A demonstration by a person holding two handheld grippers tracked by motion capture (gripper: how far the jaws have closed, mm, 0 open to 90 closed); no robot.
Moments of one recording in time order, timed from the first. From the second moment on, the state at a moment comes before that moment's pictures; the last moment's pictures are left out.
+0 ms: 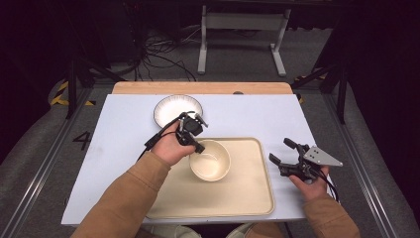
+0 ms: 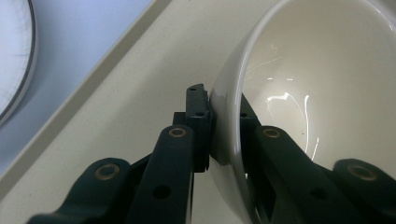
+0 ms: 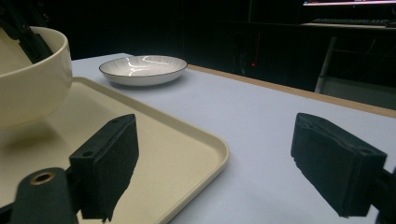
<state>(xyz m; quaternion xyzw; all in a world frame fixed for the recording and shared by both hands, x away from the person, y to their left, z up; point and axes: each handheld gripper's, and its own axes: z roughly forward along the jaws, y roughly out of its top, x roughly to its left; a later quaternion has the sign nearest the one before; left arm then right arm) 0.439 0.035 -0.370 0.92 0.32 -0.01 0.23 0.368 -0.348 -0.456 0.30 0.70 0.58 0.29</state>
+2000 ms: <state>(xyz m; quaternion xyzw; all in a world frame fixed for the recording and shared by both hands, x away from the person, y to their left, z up) 0.443 0.036 -0.401 0.91 0.35 -0.04 0.20 0.367 -0.348 -0.456 0.30 0.70 0.58 0.29</state>
